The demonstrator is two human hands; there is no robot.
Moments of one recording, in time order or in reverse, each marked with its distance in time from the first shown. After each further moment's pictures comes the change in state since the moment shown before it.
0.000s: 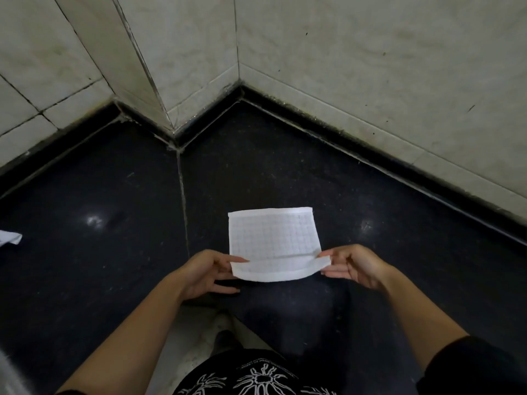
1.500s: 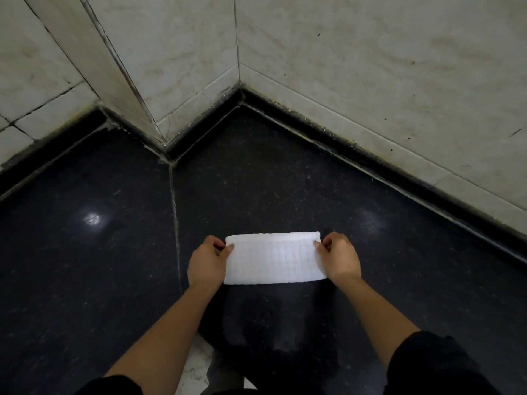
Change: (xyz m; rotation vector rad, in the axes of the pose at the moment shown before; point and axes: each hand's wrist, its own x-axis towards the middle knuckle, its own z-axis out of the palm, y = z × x) left_hand 0.100 0.038 -0.011 0.628 0.834 0.435; right_hand 0.092 -0.042 0.033 -0.821 0.708 -0.340
